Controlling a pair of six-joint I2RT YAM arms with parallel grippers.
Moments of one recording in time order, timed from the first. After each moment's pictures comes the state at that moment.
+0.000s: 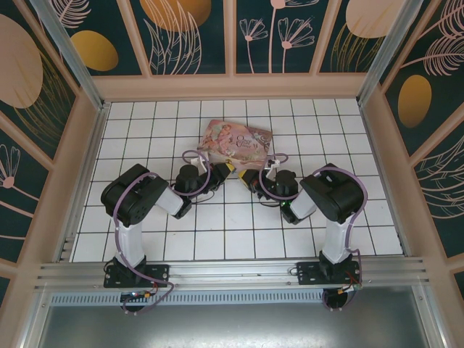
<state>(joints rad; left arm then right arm) -0.60 1.94 0.58 1.19 0.33 -1.33 0.58 1.90 0.44 1.30 -0.39 1.39</state>
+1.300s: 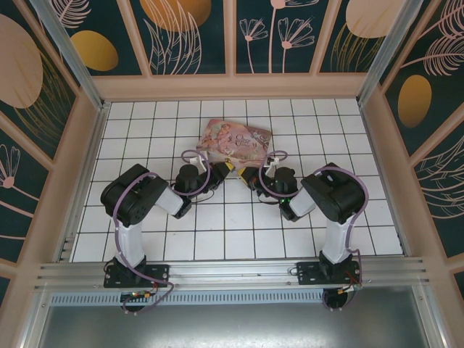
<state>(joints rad) -0.60 1.94 0.58 1.19 0.31 -1.31 0.58 1.89 0.47 1.25 -0.39 1.40</state>
